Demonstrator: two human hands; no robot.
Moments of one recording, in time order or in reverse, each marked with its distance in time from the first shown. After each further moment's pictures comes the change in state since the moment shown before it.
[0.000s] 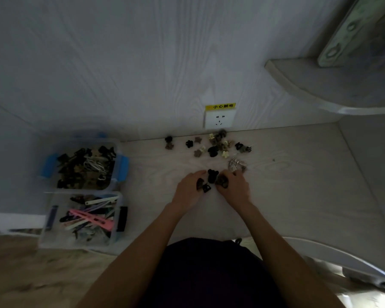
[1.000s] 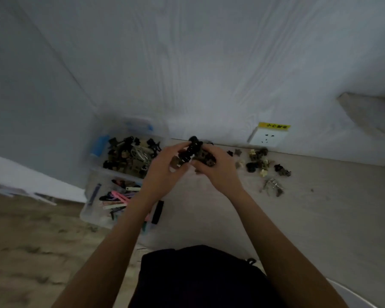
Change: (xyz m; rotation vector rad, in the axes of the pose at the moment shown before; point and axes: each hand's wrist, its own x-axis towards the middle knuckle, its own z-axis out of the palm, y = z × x) left_hand -0.071 -0.040 -0.152 -0.224 0.518 0.188; right_hand -0.001 -0.174 -0.014 0.434 -0.038 -0.498
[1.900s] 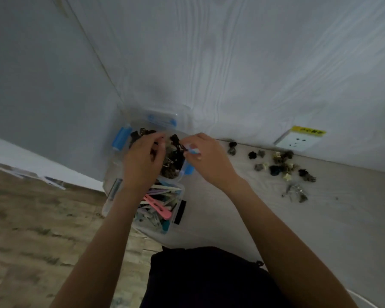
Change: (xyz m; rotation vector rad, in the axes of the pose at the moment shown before) left_hand -0.005 -0.046 -0.076 0.320 0.354 -0.016; right_hand 0.035 -0.057 0.056 -0.161 -0.198 -0.228
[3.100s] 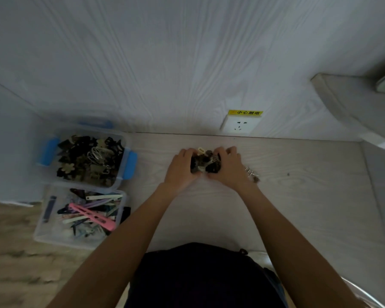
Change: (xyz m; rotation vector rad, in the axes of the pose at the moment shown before) left_hand -0.023 0.086 0.212 0.007 -0.667 0.006; right_hand -0.088 0.190 -0.067 -0.293 -0.057 0.573
